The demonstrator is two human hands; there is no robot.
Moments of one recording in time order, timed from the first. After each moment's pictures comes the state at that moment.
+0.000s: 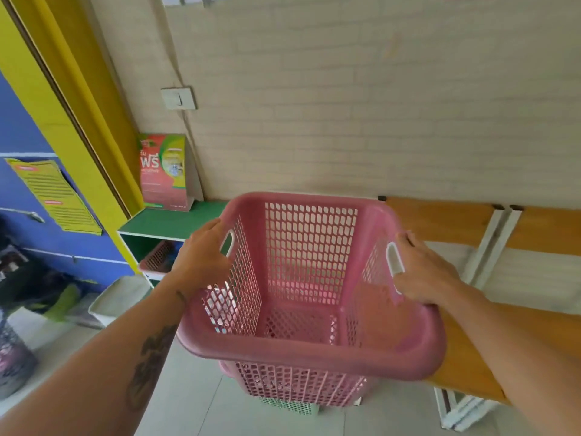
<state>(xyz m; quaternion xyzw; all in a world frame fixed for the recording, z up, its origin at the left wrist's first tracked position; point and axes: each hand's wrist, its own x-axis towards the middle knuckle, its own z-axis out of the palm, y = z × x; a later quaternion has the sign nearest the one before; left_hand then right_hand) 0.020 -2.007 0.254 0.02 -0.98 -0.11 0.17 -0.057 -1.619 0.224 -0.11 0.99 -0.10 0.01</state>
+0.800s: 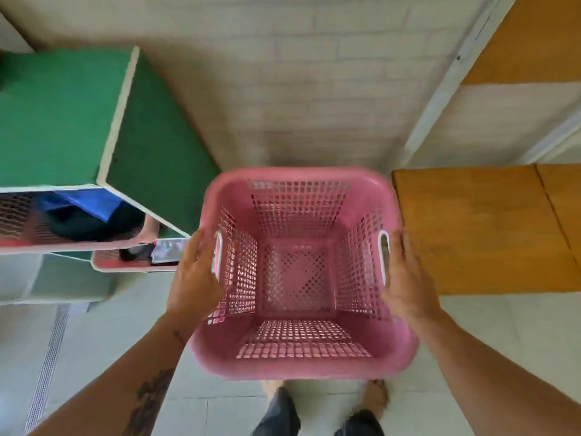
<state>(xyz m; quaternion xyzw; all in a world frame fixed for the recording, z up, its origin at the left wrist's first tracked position) -0.137 -2.158 -0.136 0.04 -0.98 -0.18 -0.06 -0.140 -1.790 -0.122 0.09 0.97 -0.15 0.15</state>
